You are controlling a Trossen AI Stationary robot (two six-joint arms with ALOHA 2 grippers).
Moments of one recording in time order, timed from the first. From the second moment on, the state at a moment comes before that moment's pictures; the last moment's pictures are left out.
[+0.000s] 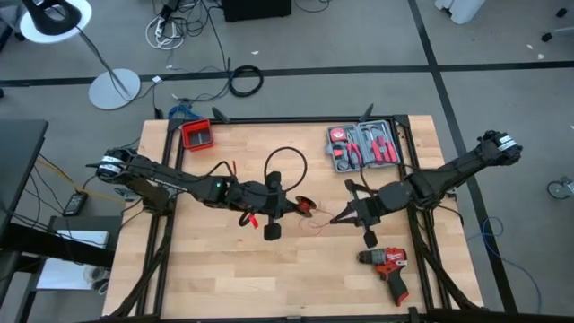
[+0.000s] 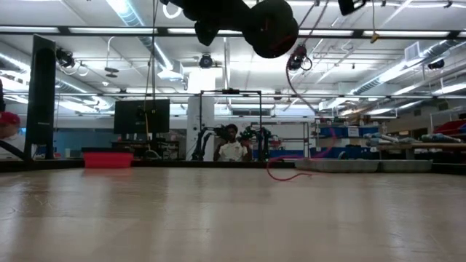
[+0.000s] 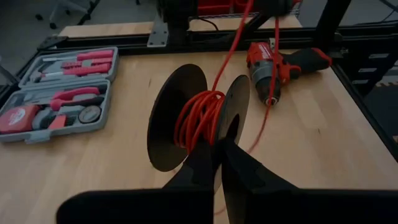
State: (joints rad) left arm -0.20 1.53 1.10 -0.03 -0.20 -0.07; right arm 0.40 1.03 0.74 -0.06 0.16 -0.10
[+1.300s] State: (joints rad) left arm -0.20 1.60 1.10 0.20 0.16 0.00; right arm 0.15 1.31 0.98 -0.03 -0.18 -0.32
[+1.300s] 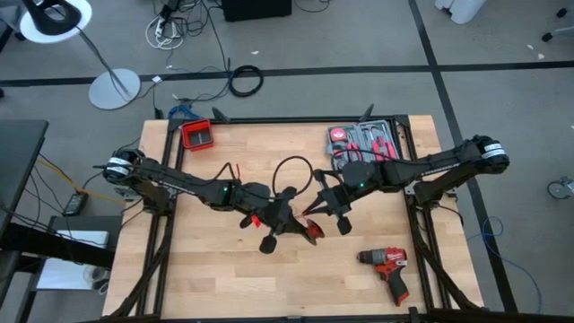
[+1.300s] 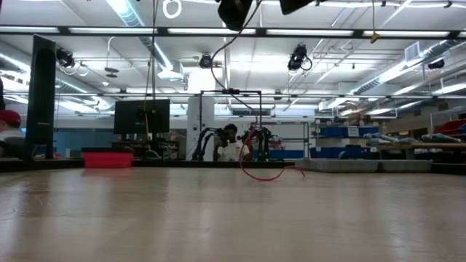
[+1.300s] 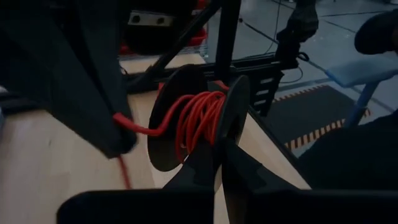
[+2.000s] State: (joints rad) left arm -0.20 1.59 1.10 0.39 0.18 0.29; right arm 0.16 1.31 0.86 0.10 -0.27 -0.11
